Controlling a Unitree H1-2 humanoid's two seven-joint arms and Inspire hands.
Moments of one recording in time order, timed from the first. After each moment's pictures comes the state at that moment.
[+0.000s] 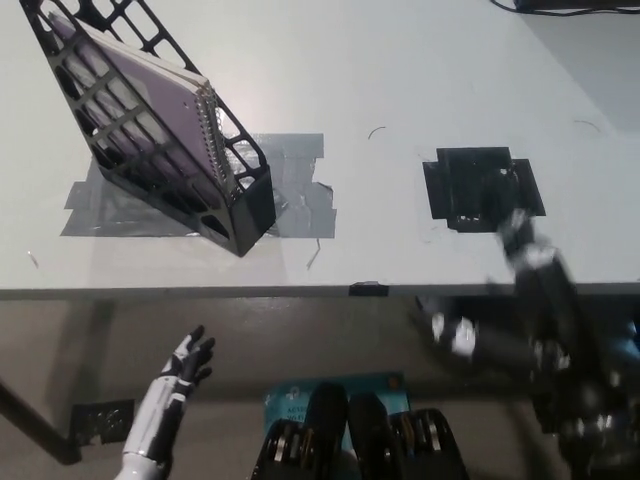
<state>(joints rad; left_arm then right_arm) 0.04 0.12 -0.06 0.06 0.03 -0.11 -0.09 -0.20 -0.07 0.13 -0.42 -0.06 -0.01 0.09</state>
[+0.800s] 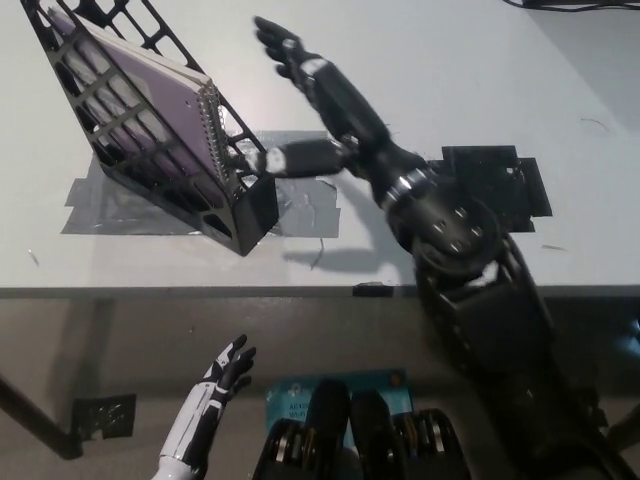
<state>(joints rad) 0.02 0.11 -0.12 0.10 0.02 -0.13 -0.11 -0.85 0.07 0.20 0.27 -0.05 0.19 0.17</state>
